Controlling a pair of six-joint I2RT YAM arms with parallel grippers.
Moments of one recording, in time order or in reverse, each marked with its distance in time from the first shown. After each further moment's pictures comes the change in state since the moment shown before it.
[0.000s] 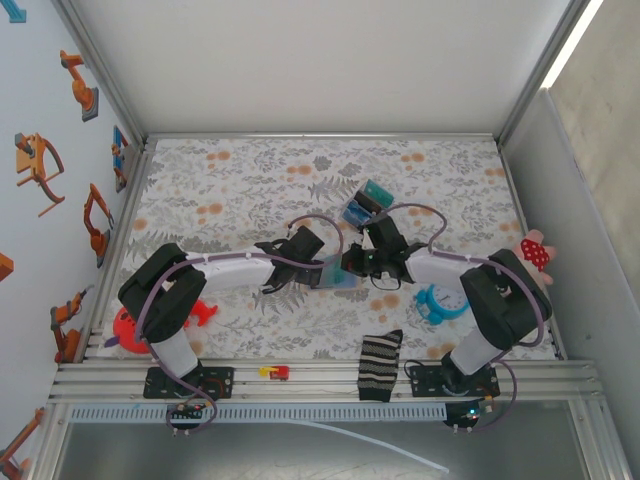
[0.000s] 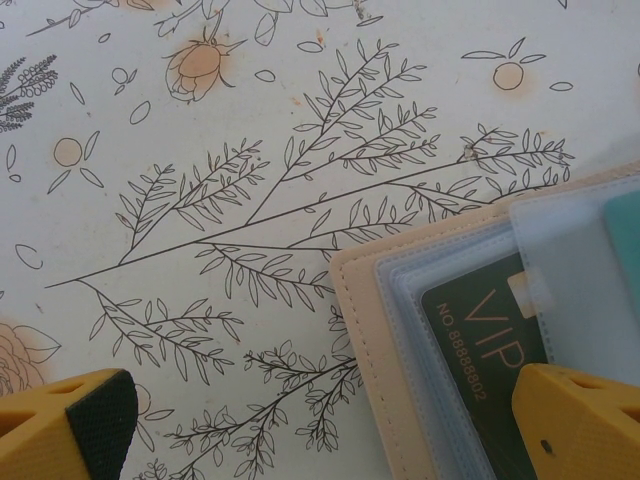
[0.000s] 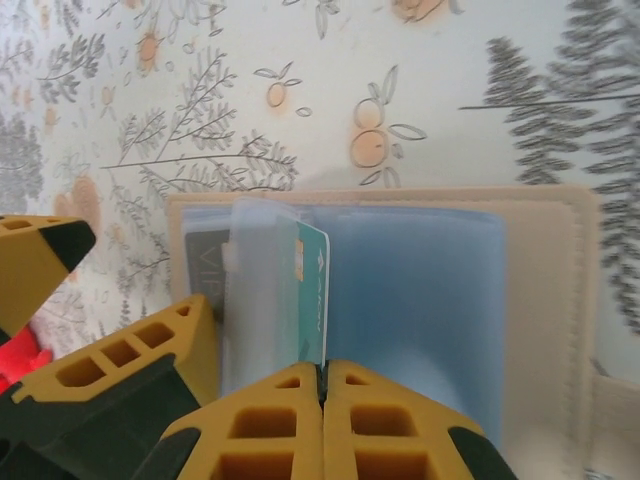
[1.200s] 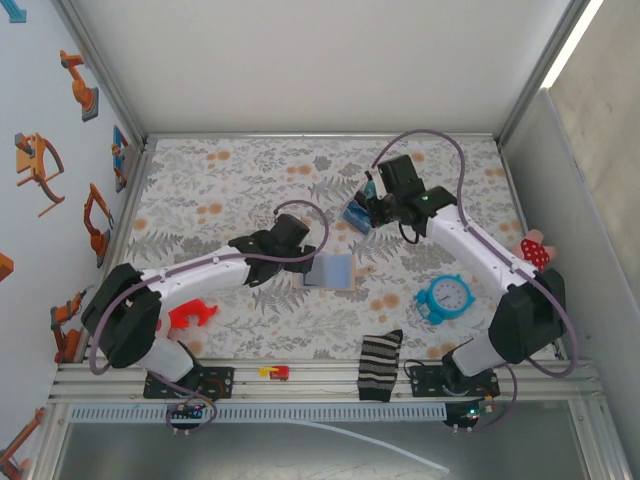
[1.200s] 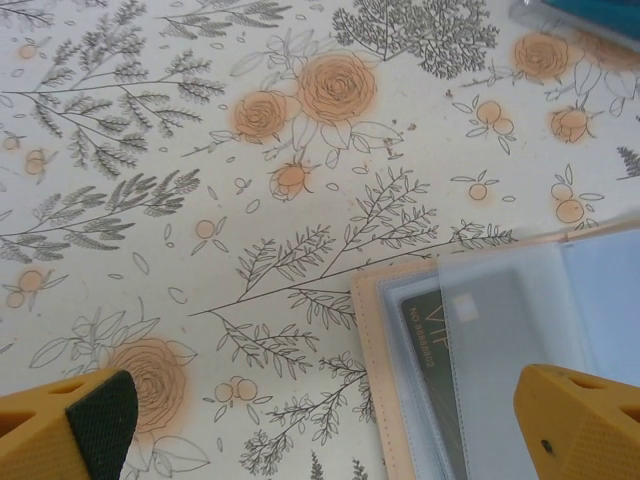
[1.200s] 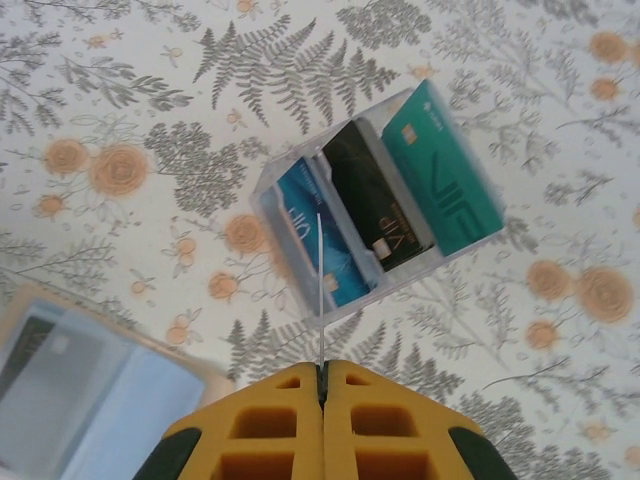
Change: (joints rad) left arm 0.040 -0.233 -0.009 -0.063 -0.030 0.047; right arm -0.085 -0.079 0.557 -0.614 0.442 -0.720
